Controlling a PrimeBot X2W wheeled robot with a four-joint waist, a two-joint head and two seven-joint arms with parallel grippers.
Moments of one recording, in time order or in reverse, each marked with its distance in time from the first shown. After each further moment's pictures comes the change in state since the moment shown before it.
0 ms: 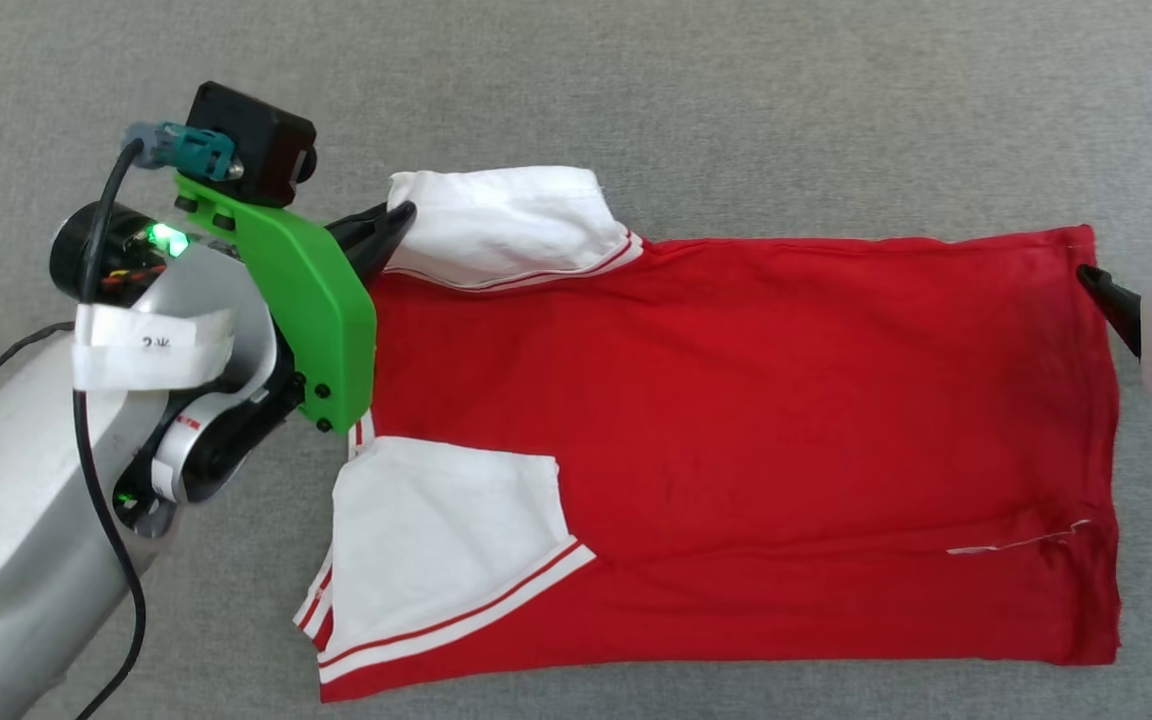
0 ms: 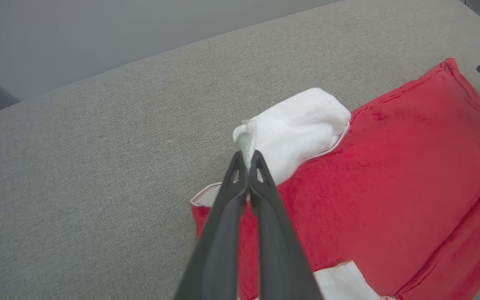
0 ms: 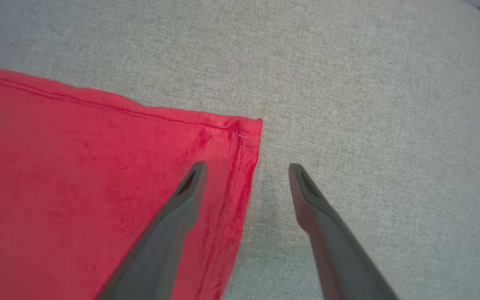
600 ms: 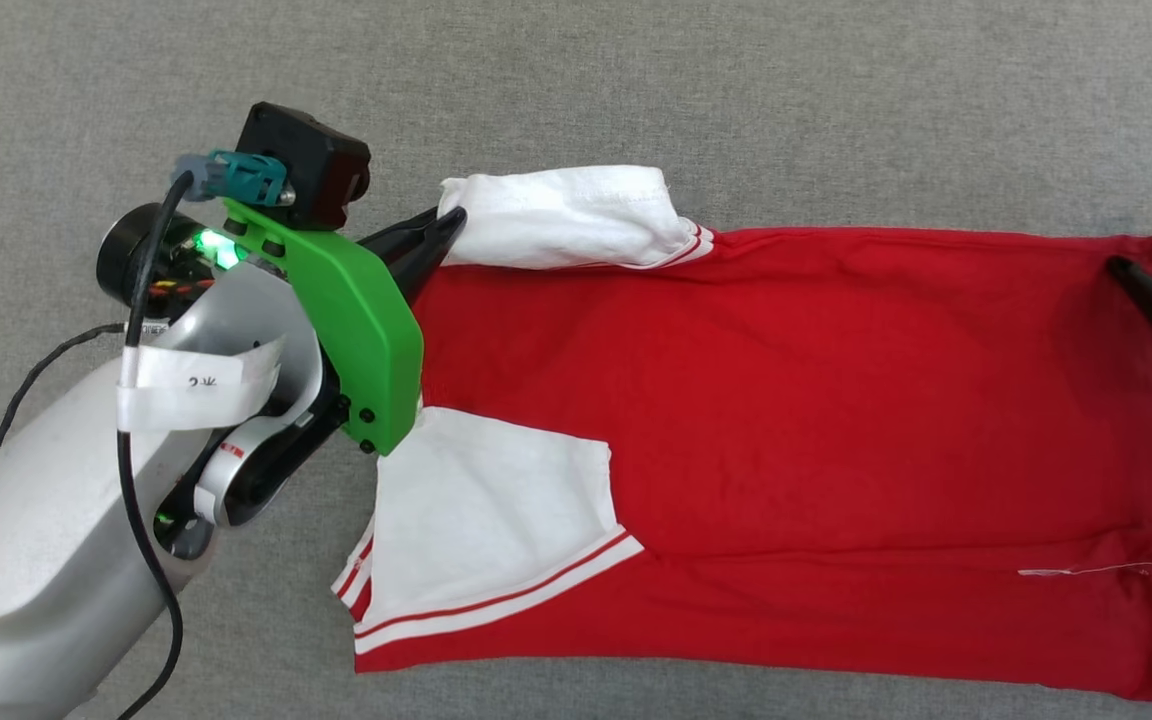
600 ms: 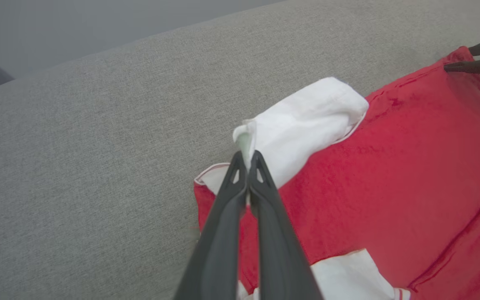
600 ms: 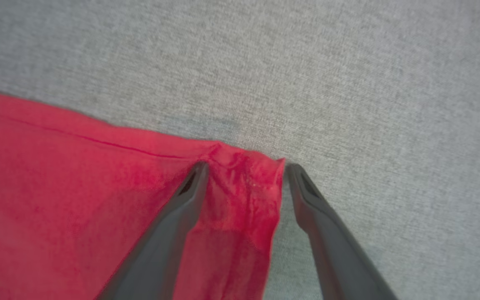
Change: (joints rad) left arm 0.005 -0.029 -0.028 -0.063 0.039 0.021 -0.027; right arm -0.118 -0.069 0.143 0.229 0.038 -0.001 -0.028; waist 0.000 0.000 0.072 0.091
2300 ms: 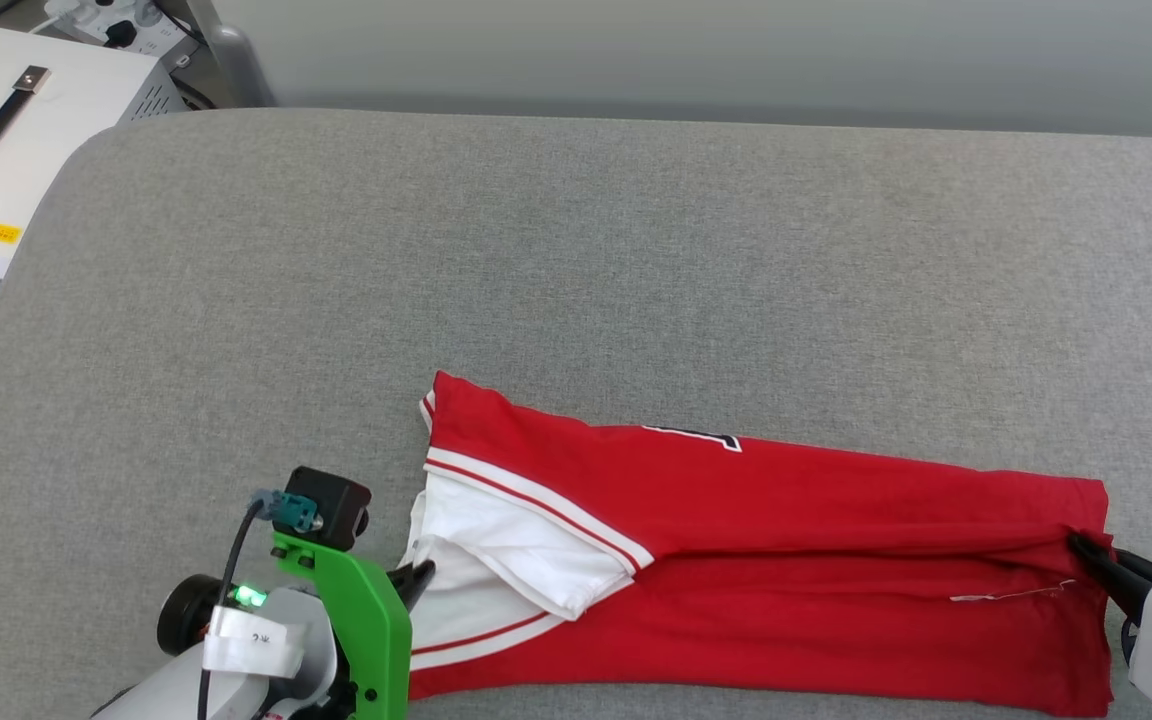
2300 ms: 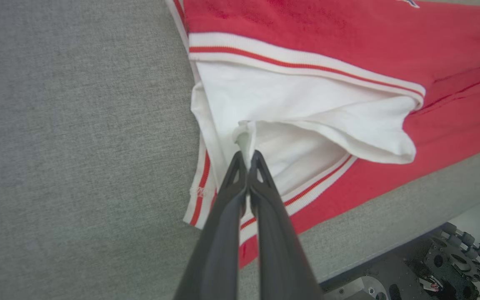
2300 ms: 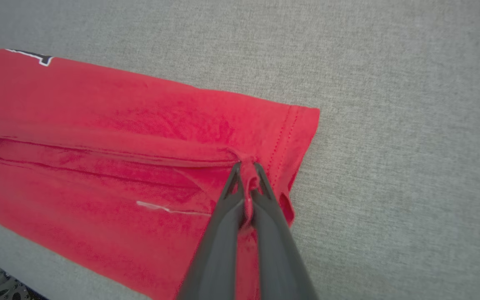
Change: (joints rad) left arm 0.449 0.006 -0.100 0.170 -0.093 0.040 -0.157; right arm 0.618 -0.044 -0.058 -0.236 0.305 0.001 -0.404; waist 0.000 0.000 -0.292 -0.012
